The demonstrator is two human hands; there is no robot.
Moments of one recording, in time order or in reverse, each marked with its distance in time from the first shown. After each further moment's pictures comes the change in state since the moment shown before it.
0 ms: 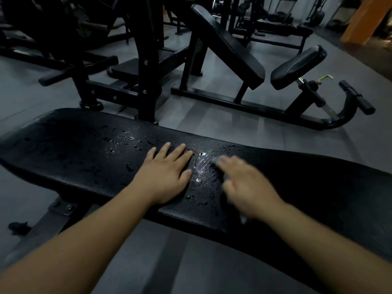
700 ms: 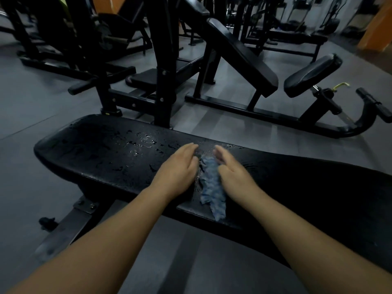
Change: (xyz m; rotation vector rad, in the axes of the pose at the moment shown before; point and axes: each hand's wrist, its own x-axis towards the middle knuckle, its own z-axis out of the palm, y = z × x) left_hand -0.003 -0.003 -0.008 -0.515 0.253 -0.083; right_hand 0.032 -0.067 0.003 0.694 -0.049 0.187
